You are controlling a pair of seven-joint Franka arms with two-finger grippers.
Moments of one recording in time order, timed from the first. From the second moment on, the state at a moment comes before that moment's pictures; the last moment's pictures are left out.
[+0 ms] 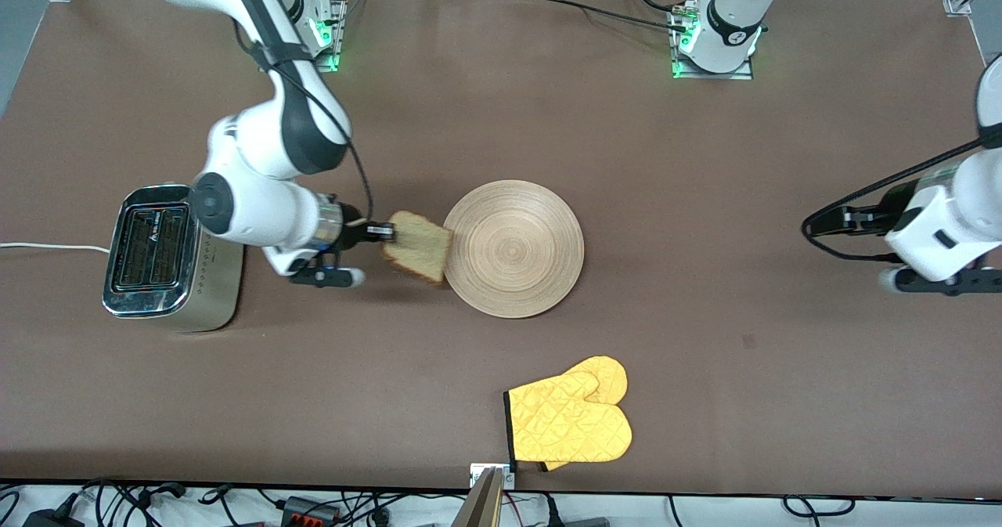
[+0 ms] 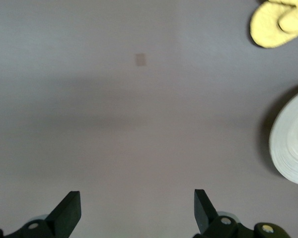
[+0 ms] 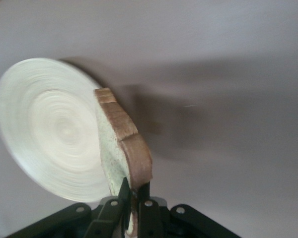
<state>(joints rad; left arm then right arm) 0.40 0.45 -0.61 -1.17 0.24 1.37 -0.21 0.48 0.45 -0.18 -1.59 0.42 1.89 0.23</state>
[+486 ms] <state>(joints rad) 0.08 0.26 -0.10 -1.34 0.03 1.51 -0.09 0.47 0.44 -0.34 -1.41 0.07 1.59 0.22</state>
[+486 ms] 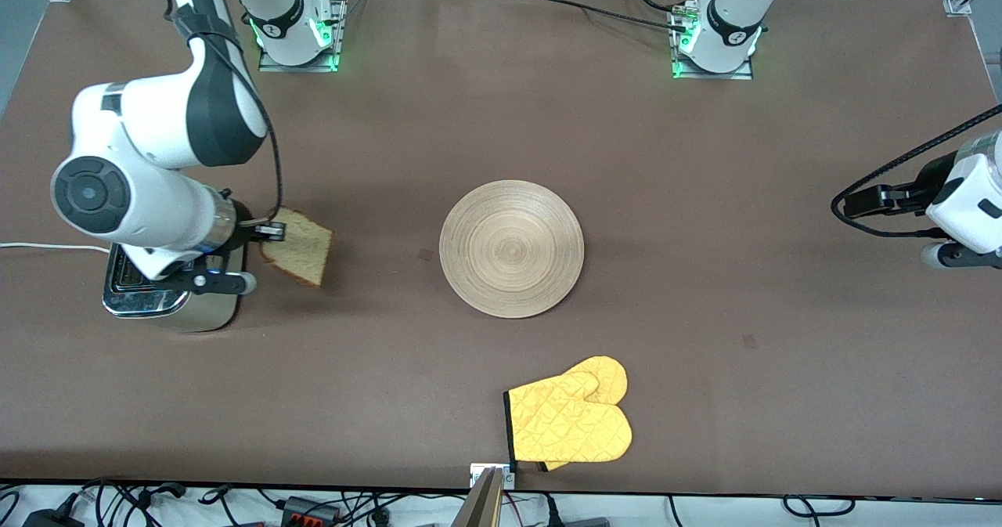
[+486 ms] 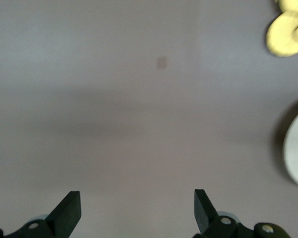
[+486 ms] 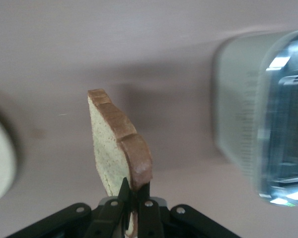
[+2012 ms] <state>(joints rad) 0.00 0.04 0.03 -1.58 0.02 1.61 0.03 0.45 0.44 -0.51 -1.43 -0.29 1.56 -0.08</state>
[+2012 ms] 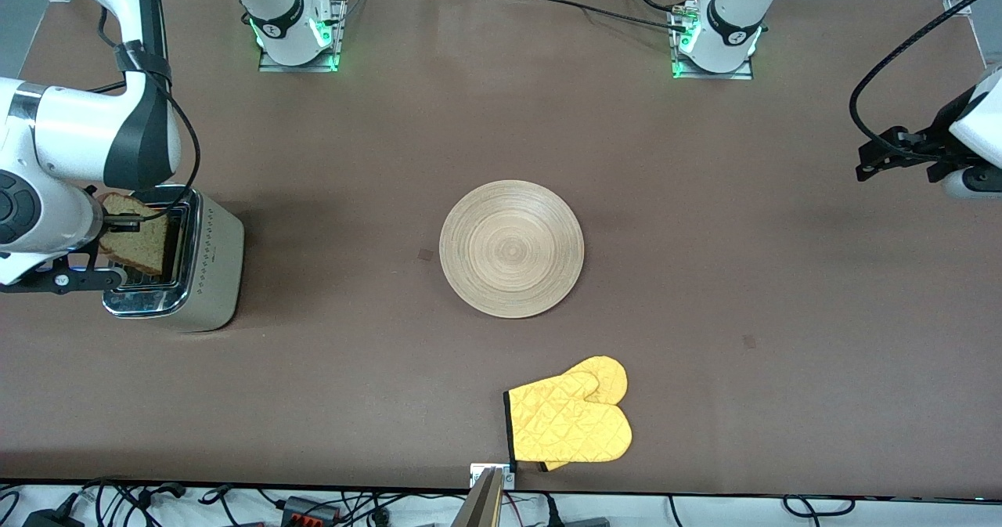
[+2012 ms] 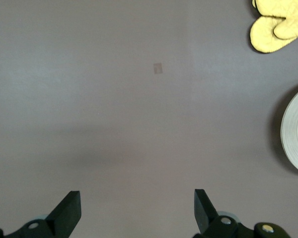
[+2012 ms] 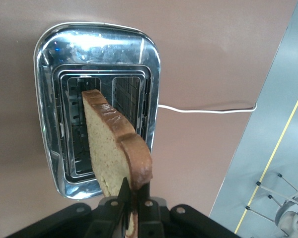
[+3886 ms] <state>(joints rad) 0.00 0.04 0.02 -1.58 0.02 1.61 0.03 0.44 0.46 -0.51 -1.45 -0.16 1.62 -0.08</state>
